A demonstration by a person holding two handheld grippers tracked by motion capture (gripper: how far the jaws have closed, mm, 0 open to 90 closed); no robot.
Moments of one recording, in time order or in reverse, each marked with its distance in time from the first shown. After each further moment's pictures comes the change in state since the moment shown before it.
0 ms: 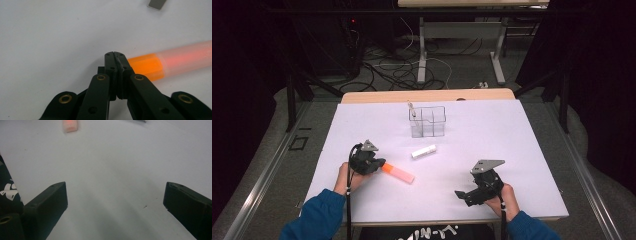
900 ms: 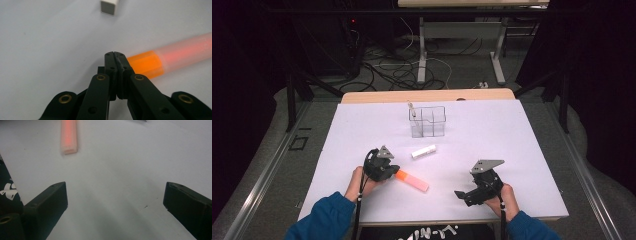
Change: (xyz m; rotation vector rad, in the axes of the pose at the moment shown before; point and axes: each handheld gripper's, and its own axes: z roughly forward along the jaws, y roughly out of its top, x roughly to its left) left arm -0.045 0.013 0.012 0.025 -0.062 0.094; right arm 0.001 0.001 0.000 0.020 0.000 0.010
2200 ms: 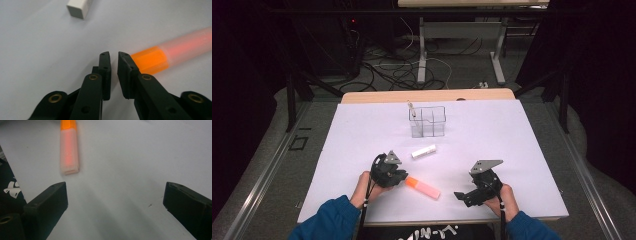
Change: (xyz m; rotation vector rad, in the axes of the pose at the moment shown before) left arm -0.020 0.002 -0.003 -0.014 -0.029 0.011; right arm 0.001 0.000 0.002 0.014 0.018 0.002
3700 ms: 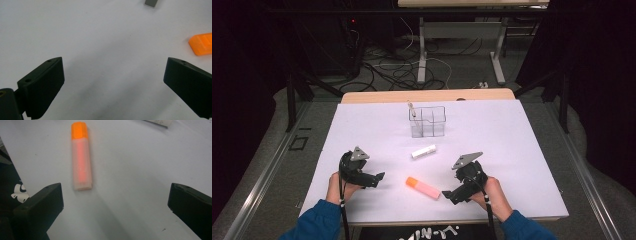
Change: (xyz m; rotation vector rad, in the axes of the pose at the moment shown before) left arm 0.047 -0.042 -0.046 -0.051 0.182 -0.110; right arm 0.023 0.043 0.017 0.123 0.014 -0.028
